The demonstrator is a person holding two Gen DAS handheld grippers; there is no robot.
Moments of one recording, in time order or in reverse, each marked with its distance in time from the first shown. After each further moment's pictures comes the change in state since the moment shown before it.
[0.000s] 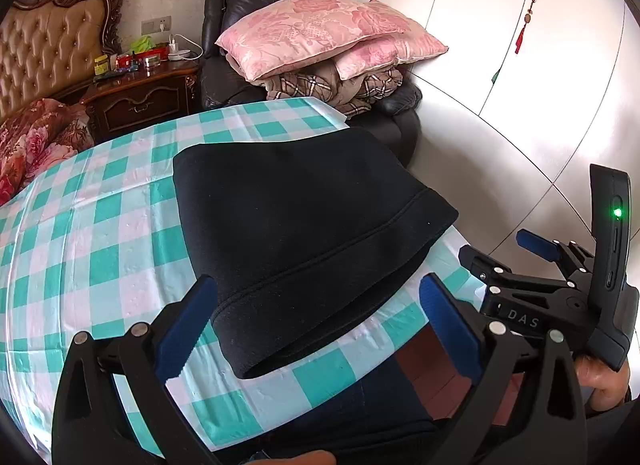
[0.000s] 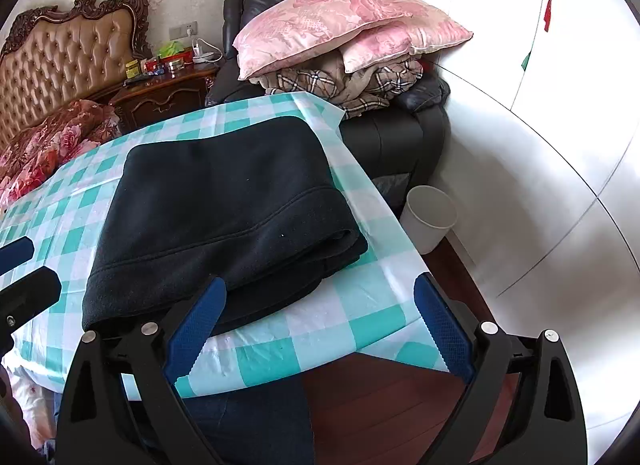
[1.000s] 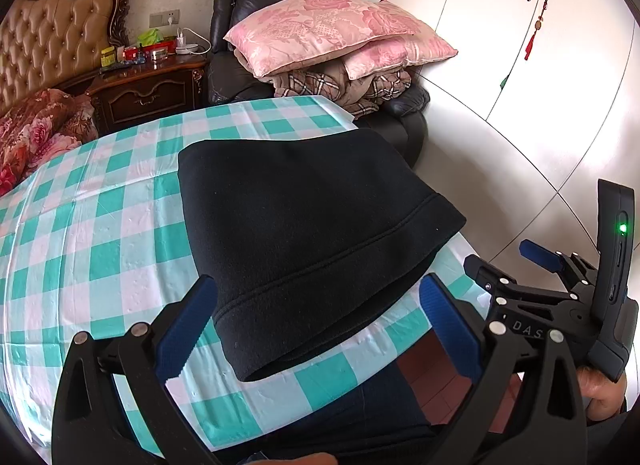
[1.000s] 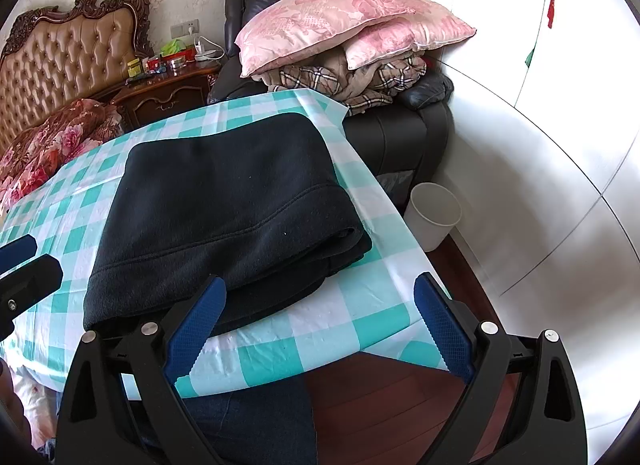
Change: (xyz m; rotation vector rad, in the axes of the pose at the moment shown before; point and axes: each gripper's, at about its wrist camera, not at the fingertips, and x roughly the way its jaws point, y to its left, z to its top) left arm 0.007 0.007 0.004 -0.030 0.004 0.009; right arm 0.001 0.006 -0.003 0.001 0.007 0.006
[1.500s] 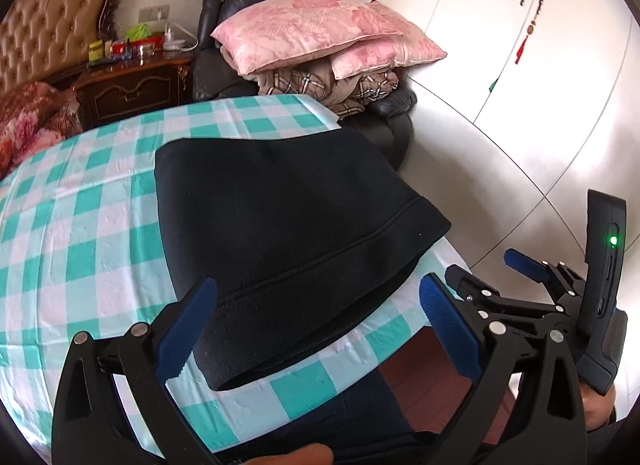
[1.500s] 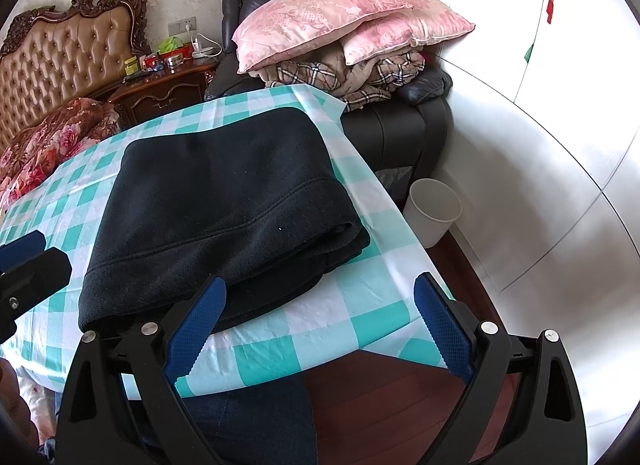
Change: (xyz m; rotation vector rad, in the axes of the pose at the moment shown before) left arm 0.017 -0.009 0.008 -0.033 0.007 -0.063; right arm 0.009 0.000 -0.007 0.012 0.012 -0.003
